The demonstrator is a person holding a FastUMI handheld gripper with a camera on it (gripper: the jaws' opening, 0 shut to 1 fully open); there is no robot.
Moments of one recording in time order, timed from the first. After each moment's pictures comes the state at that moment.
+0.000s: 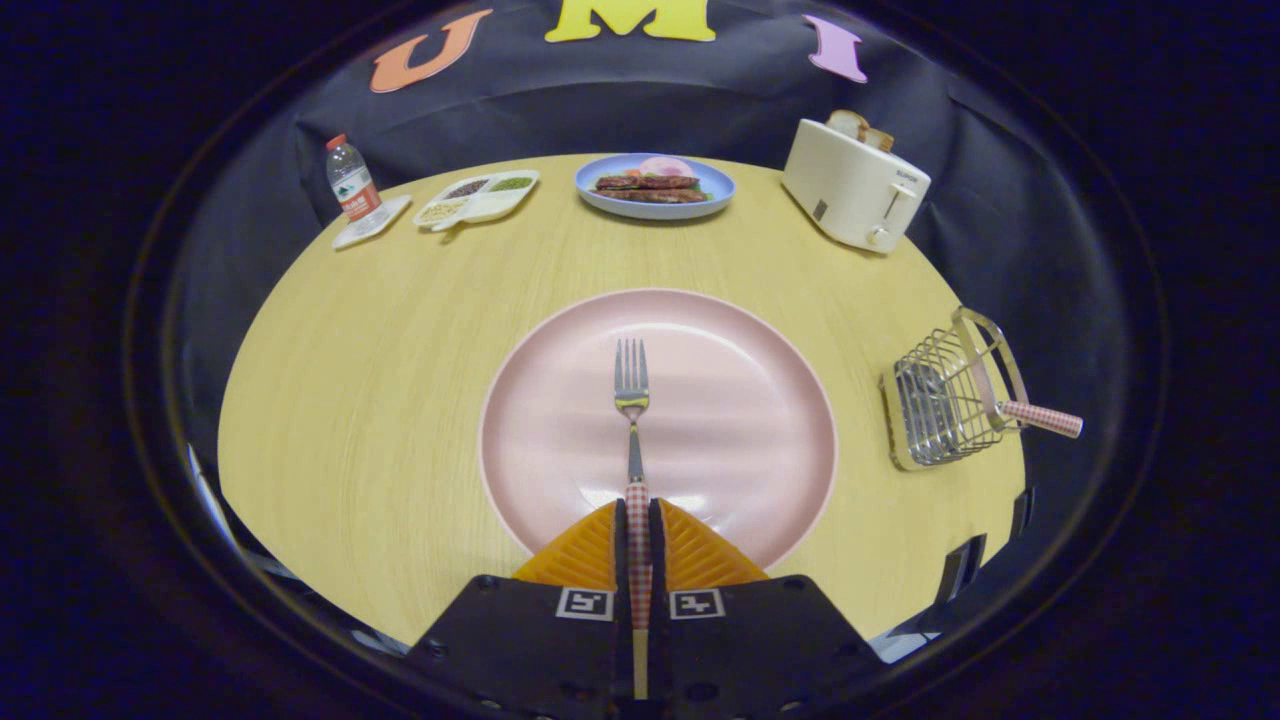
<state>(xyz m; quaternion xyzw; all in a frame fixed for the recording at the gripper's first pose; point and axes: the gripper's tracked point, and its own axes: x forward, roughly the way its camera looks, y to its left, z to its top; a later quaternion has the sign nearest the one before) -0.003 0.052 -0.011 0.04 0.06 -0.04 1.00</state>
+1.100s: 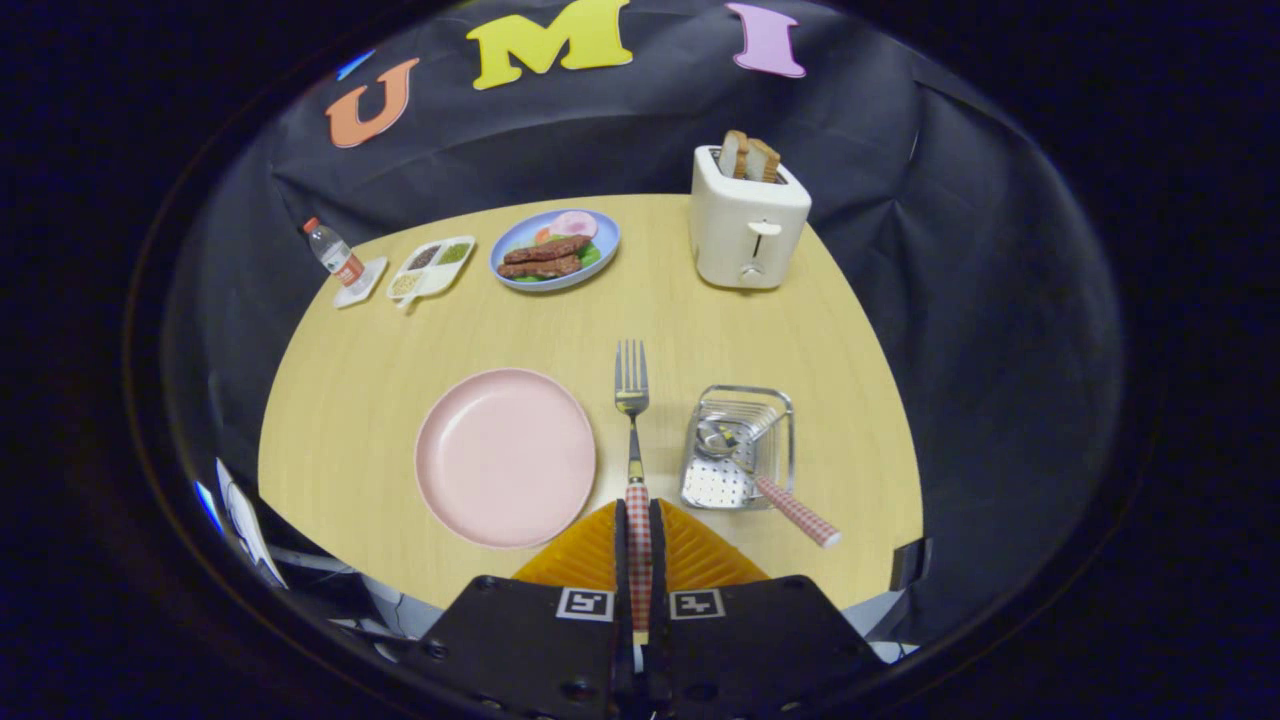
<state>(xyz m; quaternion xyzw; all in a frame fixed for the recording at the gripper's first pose) -0.122 -0.115 0.053 0.04 0.08 -0.01 1.00</state>
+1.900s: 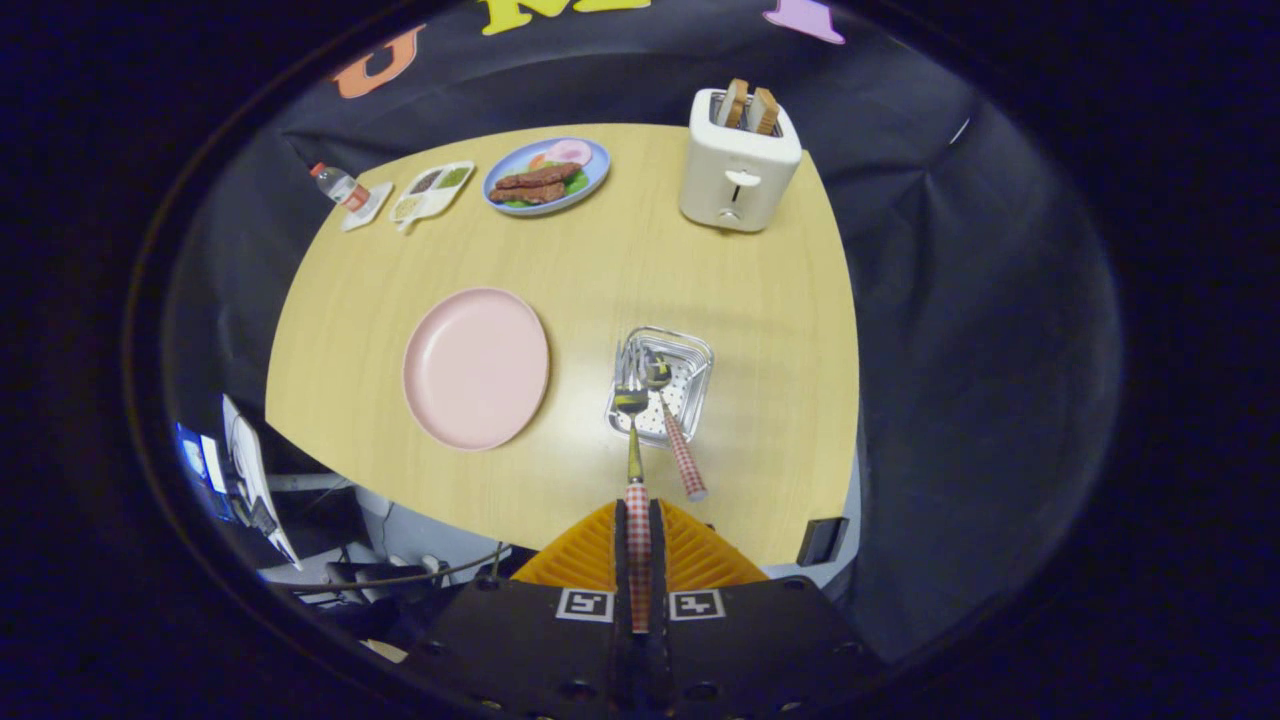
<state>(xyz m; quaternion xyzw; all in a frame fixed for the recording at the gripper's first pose) -0.170 -0.179 0.046 -0.02 0.25 0.01 0.97</state>
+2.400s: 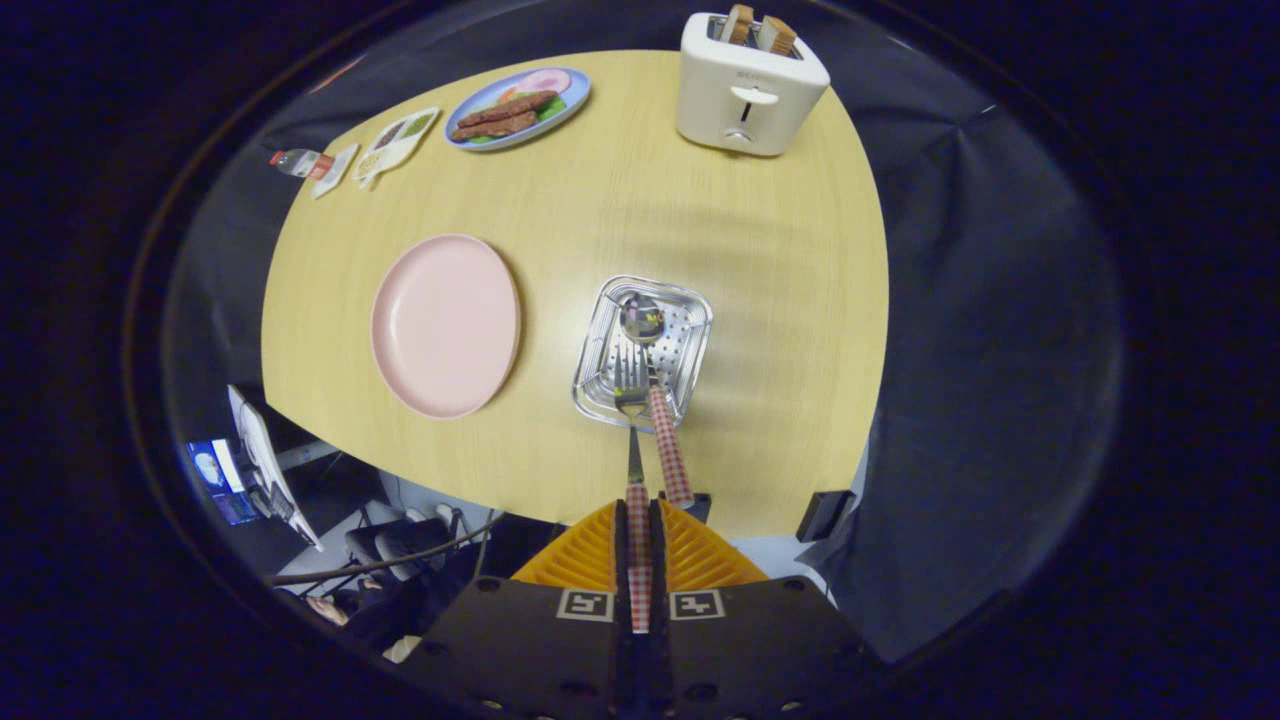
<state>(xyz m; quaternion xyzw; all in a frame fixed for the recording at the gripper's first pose) -0.134 -0.194 0.040 -0.03 0.39 0.02 0.92</state>
